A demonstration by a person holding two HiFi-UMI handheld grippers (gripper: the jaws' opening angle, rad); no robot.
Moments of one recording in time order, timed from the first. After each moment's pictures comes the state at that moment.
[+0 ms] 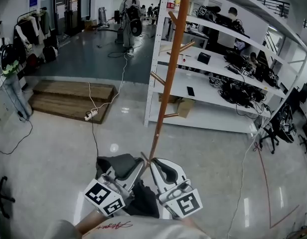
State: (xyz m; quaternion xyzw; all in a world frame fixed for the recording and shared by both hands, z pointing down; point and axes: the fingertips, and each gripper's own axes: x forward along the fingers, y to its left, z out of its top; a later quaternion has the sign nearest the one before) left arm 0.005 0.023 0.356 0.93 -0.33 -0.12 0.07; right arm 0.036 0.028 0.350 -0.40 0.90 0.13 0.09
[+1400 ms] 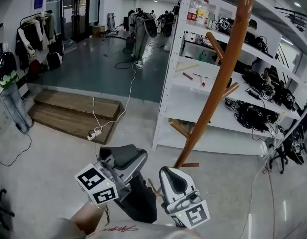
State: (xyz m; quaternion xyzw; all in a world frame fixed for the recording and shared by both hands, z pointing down) left arm -0.045 -0.227 0.306 0.95 -0.28 -0.12 0.05; right arm 0.008 -0.184 0.327 -0.39 0.90 0.14 0.13
